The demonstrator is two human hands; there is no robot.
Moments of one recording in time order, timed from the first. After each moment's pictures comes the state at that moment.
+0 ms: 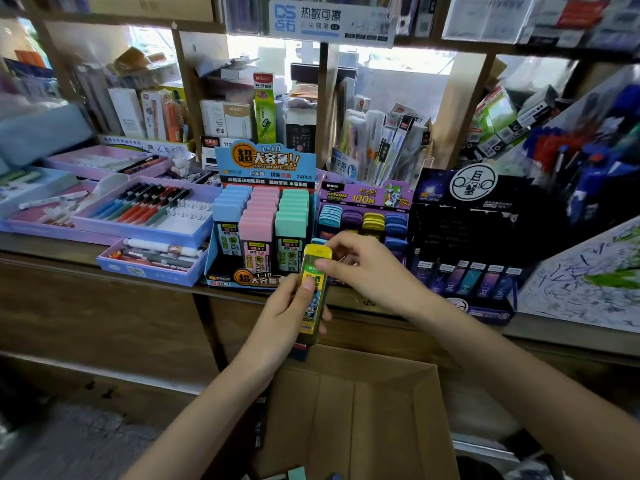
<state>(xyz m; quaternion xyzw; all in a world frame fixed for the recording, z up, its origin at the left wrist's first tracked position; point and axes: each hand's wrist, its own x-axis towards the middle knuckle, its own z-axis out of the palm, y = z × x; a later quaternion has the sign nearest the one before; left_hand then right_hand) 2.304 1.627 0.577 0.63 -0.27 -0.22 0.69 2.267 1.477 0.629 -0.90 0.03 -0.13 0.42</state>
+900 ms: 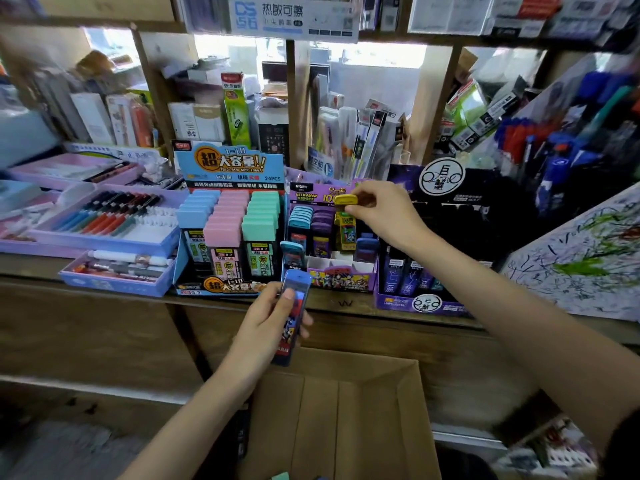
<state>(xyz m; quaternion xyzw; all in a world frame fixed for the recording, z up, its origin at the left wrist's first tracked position) 2.295 1.610 0.577 0.67 -0.26 -0.21 0.66 2.300 1.384 0.650 -0.92 0.14 -0.25 0.28</state>
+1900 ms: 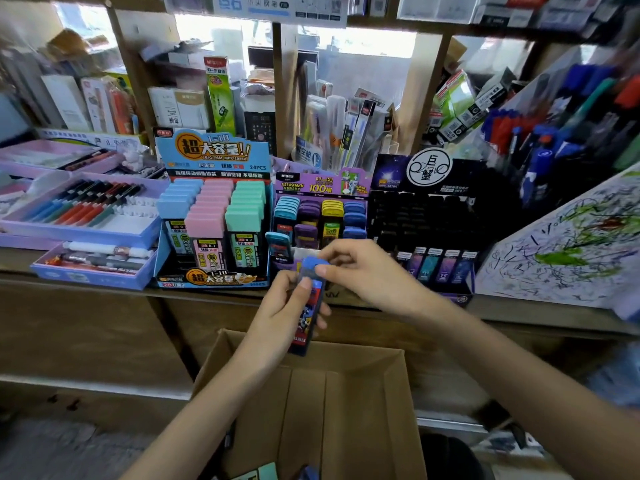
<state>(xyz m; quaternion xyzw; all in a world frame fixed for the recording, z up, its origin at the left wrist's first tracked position) 2.291 1.583 0.563 0.62 -0.30 -0.23 0.68 2.231 1.441 0.625 -0.89 0.06 -0.09 0.44</state>
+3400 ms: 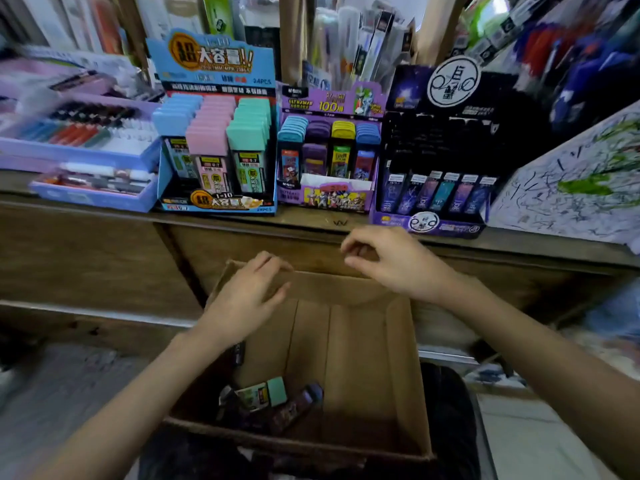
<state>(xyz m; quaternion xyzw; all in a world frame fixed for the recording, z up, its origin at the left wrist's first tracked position) 2.301 1.646 0.493 0.82 -0.48 -0.02 0.29 2.187 1.445 0.568 -0.97 0.04 -0.05 0.24</state>
